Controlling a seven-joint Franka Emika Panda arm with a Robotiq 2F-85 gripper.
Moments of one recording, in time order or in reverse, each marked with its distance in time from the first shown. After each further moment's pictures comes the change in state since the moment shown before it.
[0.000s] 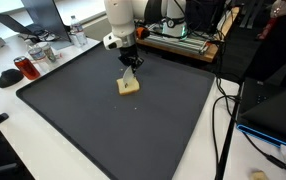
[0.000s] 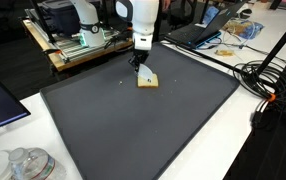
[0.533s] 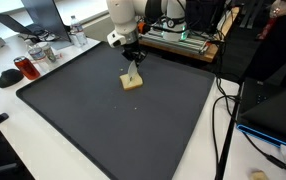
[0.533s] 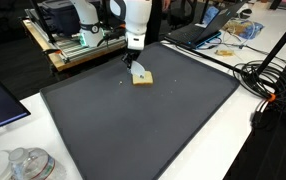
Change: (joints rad) arm -0.025 -0.060 -0.001 -0.084 -0.001 -0.065 -0.075
